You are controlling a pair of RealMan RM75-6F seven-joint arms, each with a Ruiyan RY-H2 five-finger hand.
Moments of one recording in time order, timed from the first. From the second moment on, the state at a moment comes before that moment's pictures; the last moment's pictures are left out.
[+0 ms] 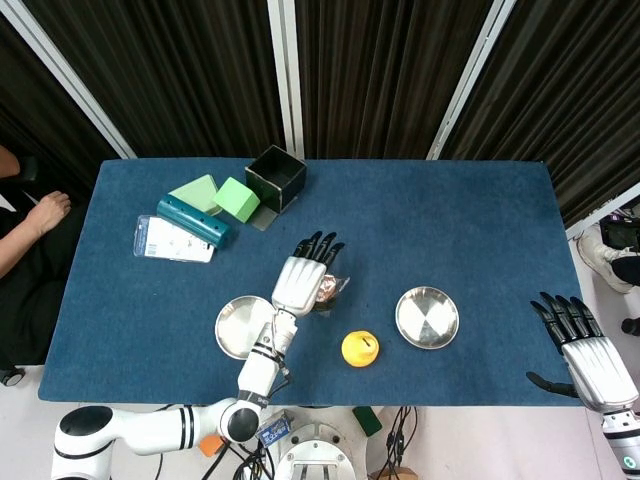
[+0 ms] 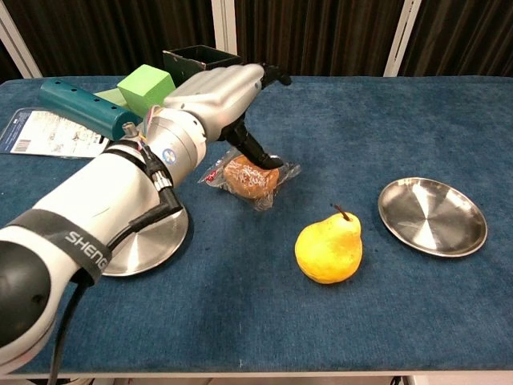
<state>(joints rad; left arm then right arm) -0.72 -2.07 -0.45 -1.41 1.11 1.08 0.78 0.08 -1.03 -0.08 -1.55 -1.72 1.53 0.07</state>
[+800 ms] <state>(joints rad) -0.82 -2.13 -0.41 -1.32 0.79 1.15 0.98 0.08 -1.03 -0.07 -1.53 -1.72 1.54 0.11</state>
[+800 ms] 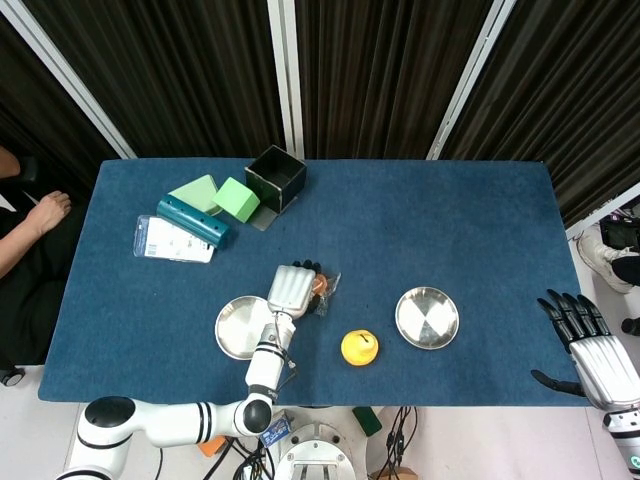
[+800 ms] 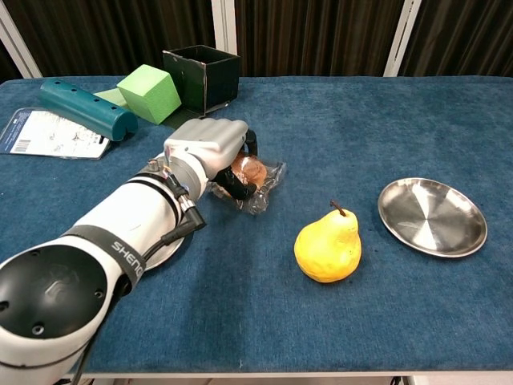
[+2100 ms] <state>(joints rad) -0.60 -1.68 -0.05 -1.88 1.01 1.33 0.90 0.10 -1.09 -0.07 -1.56 -1.76 1.48 -0.02</state>
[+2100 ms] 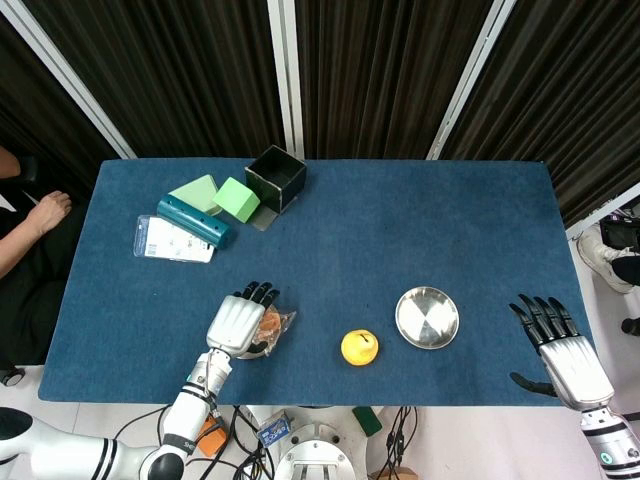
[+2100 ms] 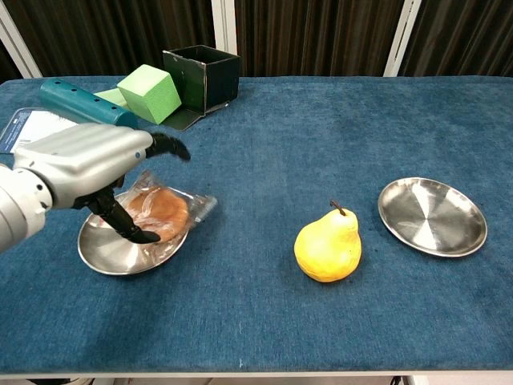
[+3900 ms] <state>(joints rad) -0.28 -1.17 0.07 -2.13 1.45 1.51 0.60 0.60 -1.41 0.11 -1.77 -1.17 1.05 -0.59</state>
